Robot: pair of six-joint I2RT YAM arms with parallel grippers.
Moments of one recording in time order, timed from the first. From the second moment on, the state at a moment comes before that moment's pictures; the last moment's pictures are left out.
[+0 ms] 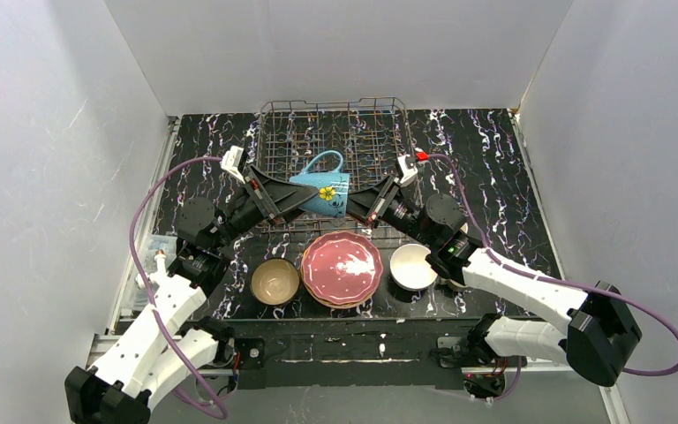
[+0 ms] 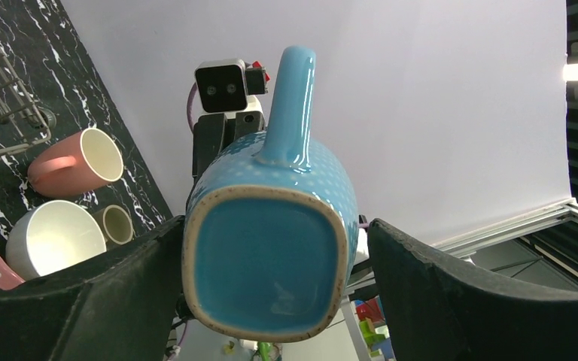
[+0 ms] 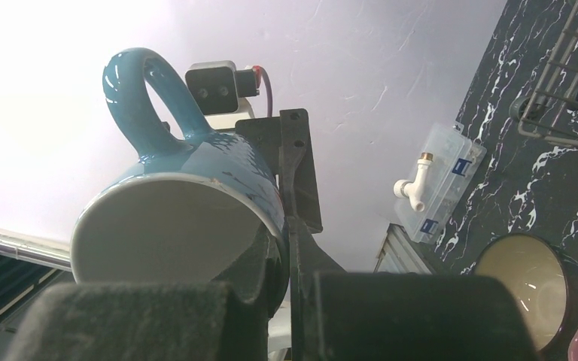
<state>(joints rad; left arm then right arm) -0.45 0.82 0.69 0.35 0.55 -1.34 0.85 1.14 0.70 0.63 -0.22 1.36</state>
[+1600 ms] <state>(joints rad) -0.45 0.90 0.76 0.34 0.56 -1.25 0.83 0.91 0.64 0.47 -0.19 1.30</state>
